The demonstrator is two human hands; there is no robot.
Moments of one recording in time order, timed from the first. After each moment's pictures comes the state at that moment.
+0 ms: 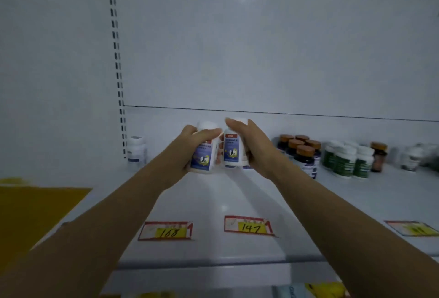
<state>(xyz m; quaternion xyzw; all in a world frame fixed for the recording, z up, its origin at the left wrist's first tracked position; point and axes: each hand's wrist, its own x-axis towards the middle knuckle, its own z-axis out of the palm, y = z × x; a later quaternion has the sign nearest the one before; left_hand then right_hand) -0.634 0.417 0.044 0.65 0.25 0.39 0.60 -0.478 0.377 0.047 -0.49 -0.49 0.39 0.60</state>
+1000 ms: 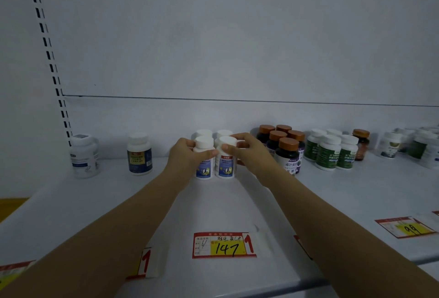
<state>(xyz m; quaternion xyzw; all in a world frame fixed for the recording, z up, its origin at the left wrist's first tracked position) -0.533 0.478 -0.013 0.63 0.38 0.41 0.53 -0.393 0.405 -0.005 -0.64 -0.45 0.26 0.56</state>
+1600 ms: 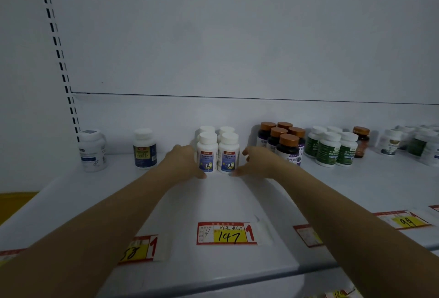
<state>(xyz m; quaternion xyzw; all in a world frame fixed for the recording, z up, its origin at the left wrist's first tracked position) -0.557 0.468 -0.004 0.85 0.46 0.13 0.20 -0.392 0.388 0.003 -0.83 -0.53 0.10 0.14</state>
